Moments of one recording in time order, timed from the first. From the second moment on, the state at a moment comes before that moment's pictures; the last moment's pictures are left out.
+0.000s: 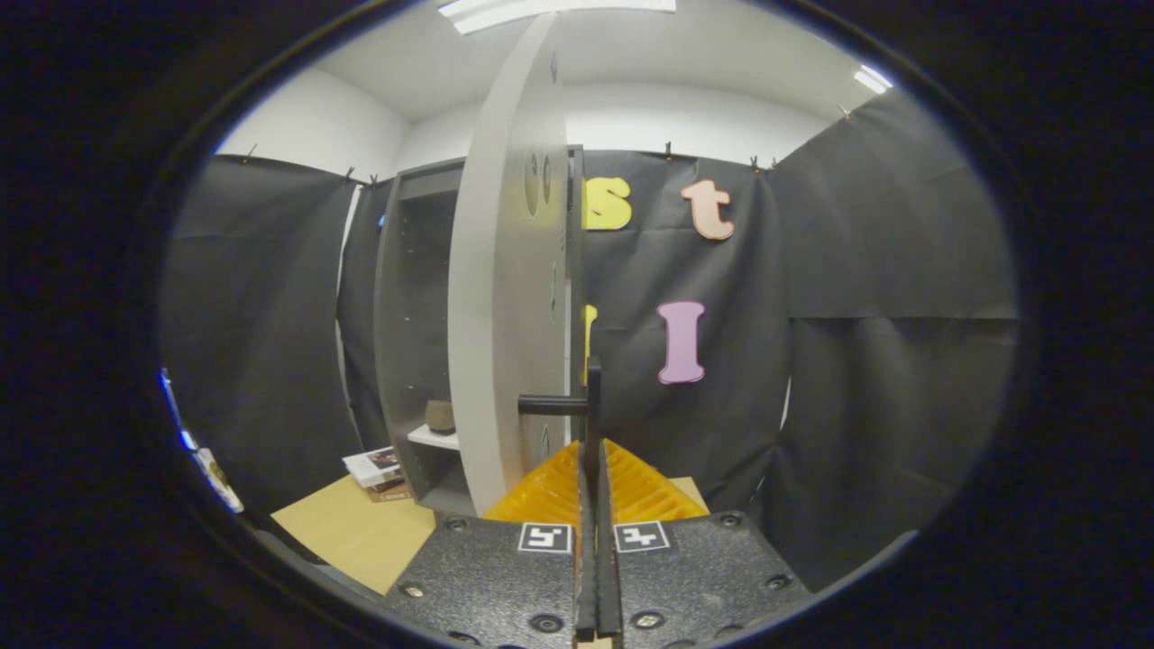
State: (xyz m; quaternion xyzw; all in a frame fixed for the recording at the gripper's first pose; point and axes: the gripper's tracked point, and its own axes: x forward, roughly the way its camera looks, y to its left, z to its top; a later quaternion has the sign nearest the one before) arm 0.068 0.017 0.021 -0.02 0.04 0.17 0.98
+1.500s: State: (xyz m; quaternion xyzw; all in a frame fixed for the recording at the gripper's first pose) arm 0.012 0.122 0.008 0.02 -0.03 0.10 0.99
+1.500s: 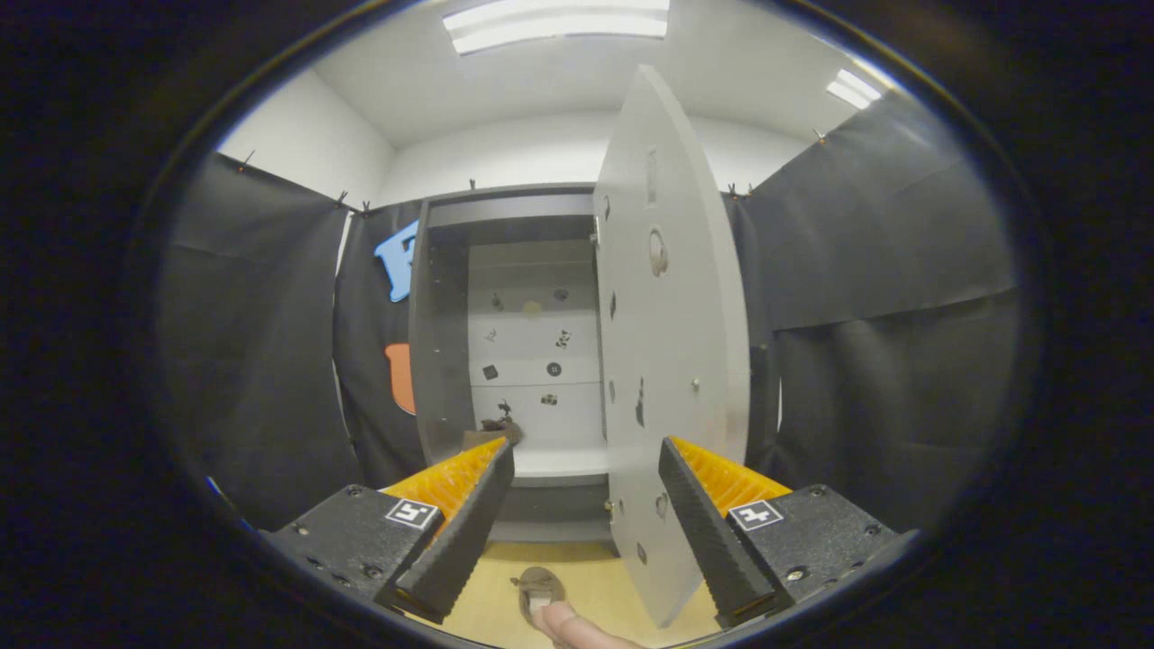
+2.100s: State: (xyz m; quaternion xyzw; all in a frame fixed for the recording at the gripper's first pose) arm 0.055 0.182 -0.079 0.03 -0.03 0.06 1.00
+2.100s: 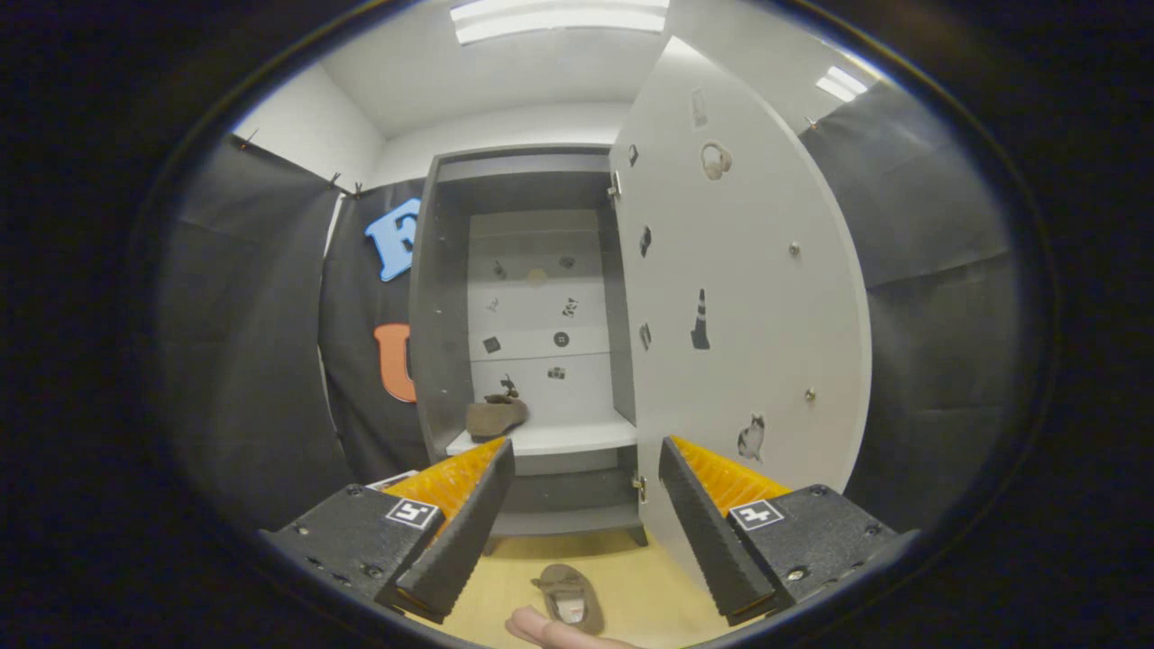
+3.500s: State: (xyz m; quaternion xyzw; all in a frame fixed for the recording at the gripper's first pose) arm 0.144 0.268 -0.444 -0.10 0.21 0.13 0.96
